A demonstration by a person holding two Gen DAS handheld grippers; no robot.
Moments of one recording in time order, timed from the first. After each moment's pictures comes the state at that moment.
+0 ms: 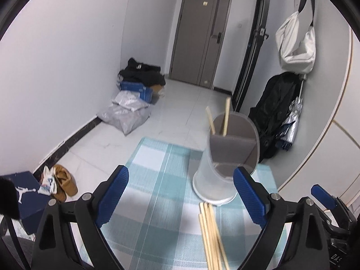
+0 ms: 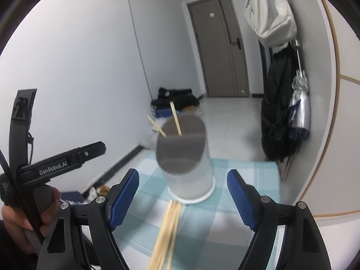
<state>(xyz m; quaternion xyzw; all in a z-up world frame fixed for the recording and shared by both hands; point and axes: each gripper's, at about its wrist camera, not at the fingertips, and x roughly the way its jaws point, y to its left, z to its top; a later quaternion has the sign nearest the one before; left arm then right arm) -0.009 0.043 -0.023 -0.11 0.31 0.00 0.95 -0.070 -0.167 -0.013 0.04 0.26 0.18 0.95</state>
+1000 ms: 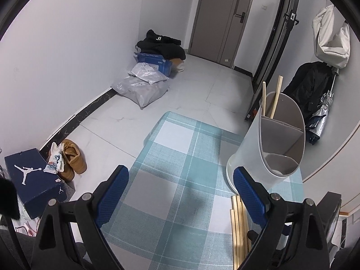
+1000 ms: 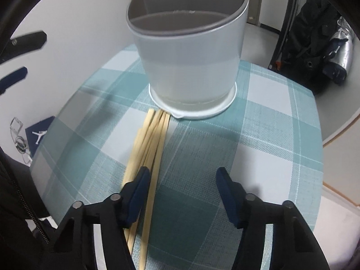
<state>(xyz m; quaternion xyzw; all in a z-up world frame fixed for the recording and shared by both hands) 0.018 0.070 -0.052 -0.12 0.38 0.04 0.91 -0.010 -0.106 -0.147 -0.07 0.51 0.16 0.84</state>
